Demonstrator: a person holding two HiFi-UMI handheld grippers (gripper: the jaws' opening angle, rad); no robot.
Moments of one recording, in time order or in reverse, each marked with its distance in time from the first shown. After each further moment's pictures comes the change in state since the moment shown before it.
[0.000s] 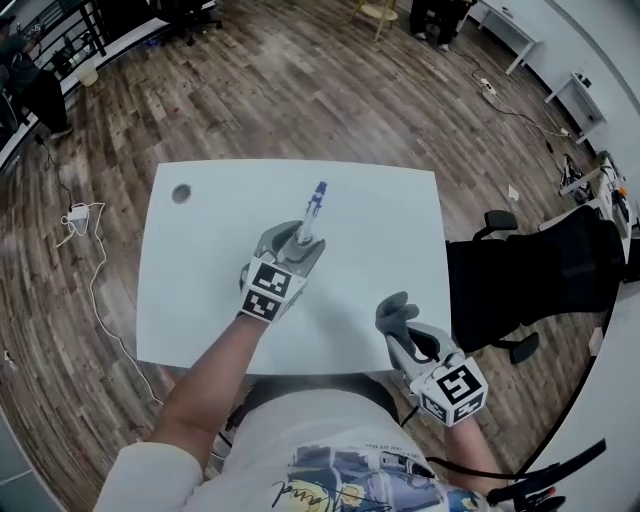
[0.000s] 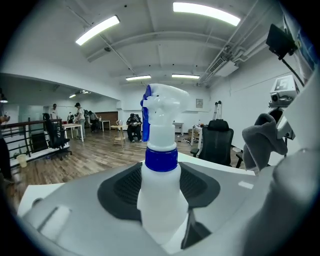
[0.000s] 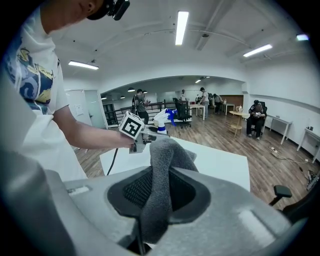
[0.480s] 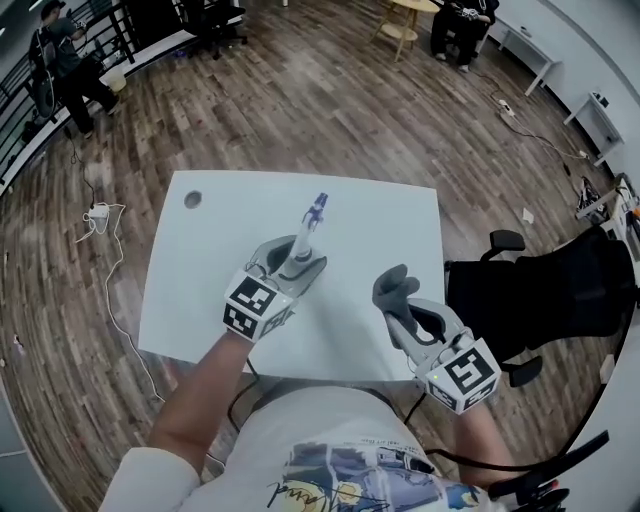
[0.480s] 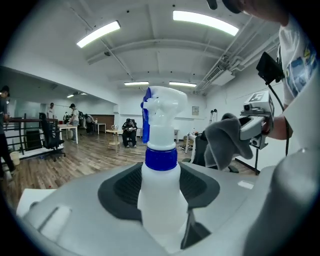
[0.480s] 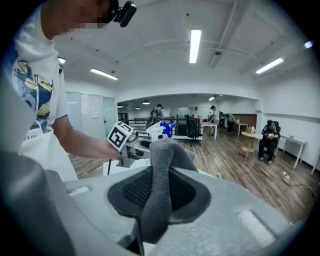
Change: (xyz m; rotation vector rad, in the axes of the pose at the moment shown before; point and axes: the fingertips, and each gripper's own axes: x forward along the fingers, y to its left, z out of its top) left arm -0.035 -0.048 0.060 -0.037 -0.072 -0.060; right arm -0.022 -0.035 0.076 -0.156 -0.190 0.108
